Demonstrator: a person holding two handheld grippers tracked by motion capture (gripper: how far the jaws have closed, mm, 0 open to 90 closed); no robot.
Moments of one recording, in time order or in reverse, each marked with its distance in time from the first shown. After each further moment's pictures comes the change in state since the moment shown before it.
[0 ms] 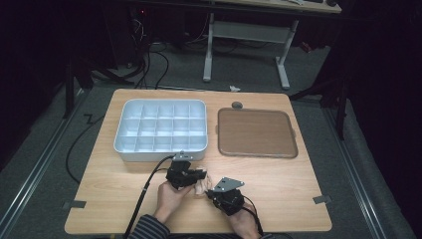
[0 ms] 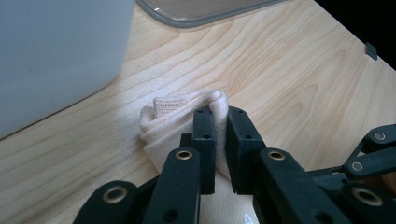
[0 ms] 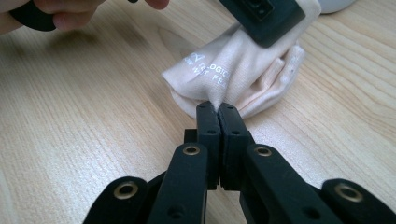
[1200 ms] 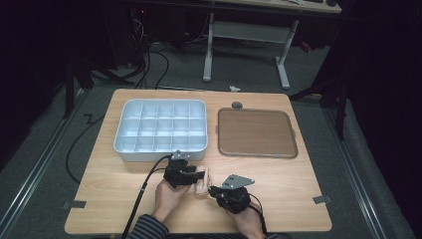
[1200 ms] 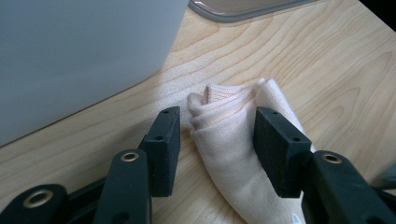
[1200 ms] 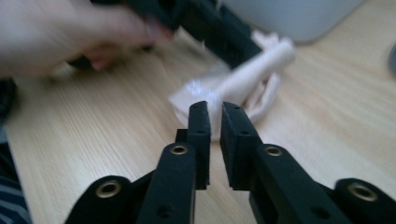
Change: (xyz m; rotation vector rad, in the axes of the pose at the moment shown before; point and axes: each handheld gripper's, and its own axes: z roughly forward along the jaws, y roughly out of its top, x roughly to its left) left arm 0.008 -0.003 0.001 0.012 0.105 -0.025; right arm -0.007 0.007 -0.025 -0.089 0.038 0.051
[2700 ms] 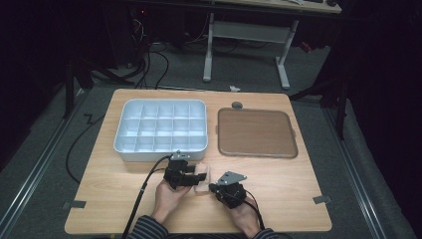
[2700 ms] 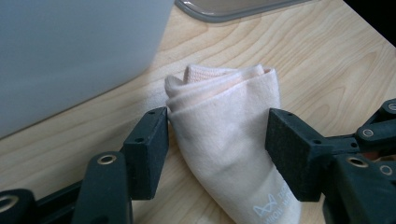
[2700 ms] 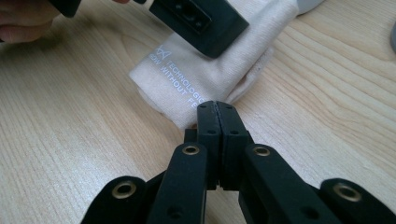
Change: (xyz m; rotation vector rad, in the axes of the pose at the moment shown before) left arm -0.002 -0.001 -0.001 0.001 -0.037 -0.013; right arm -0.012 -0.007 0.029 0.078 -0.066 -0.017
